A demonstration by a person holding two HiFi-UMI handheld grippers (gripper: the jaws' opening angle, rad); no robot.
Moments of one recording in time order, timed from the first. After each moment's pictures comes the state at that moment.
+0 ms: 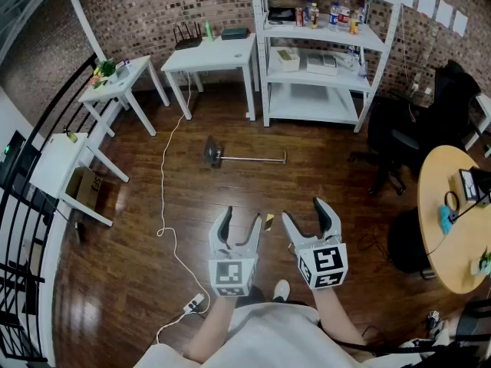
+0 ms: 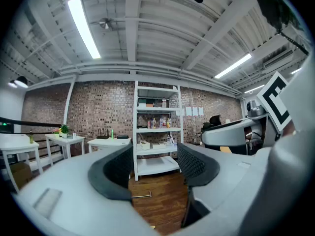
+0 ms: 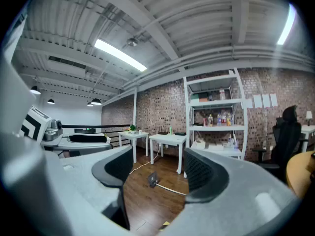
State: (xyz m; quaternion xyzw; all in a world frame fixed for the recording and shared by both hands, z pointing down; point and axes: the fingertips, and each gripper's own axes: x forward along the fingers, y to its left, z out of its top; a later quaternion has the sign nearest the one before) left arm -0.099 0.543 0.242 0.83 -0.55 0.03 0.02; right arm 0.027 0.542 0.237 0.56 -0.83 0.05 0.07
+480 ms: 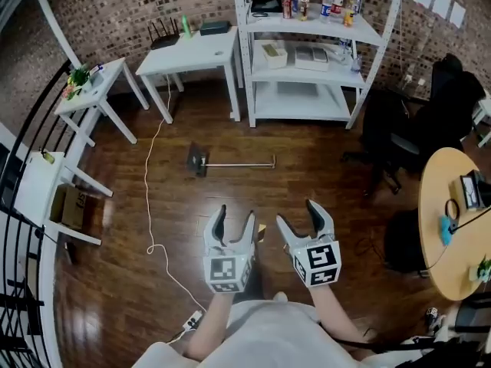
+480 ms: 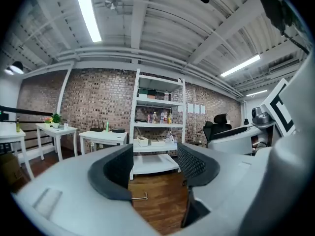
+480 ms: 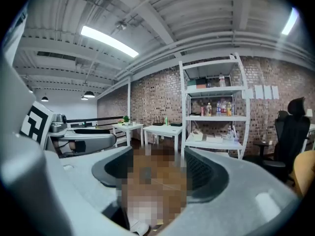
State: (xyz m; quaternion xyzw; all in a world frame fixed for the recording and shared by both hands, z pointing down) left arm -0.083 0.367 0.286 0.84 -0.53 0.02 0.06; right arm 0.044 0.383 0.294 0.57 -0.81 0.08 0.11
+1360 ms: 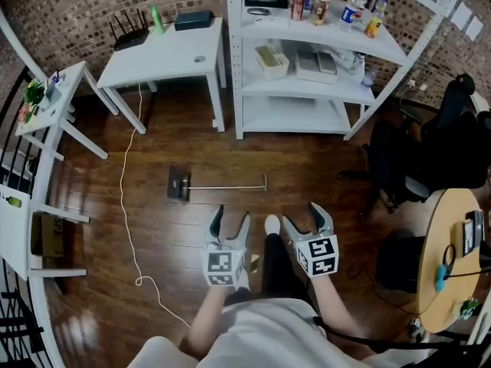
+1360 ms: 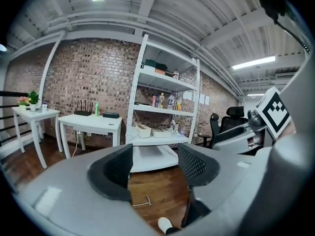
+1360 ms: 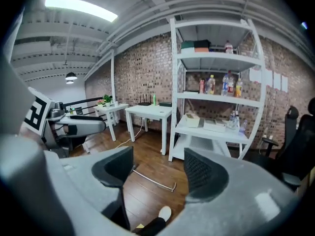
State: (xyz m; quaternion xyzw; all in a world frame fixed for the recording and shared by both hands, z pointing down) left arm -0.073 -0.009 0.384 0.87 -0.48 0.07 0.13; right arm 0.084 0.020 0.402 0.59 -0.77 0.15 0.21
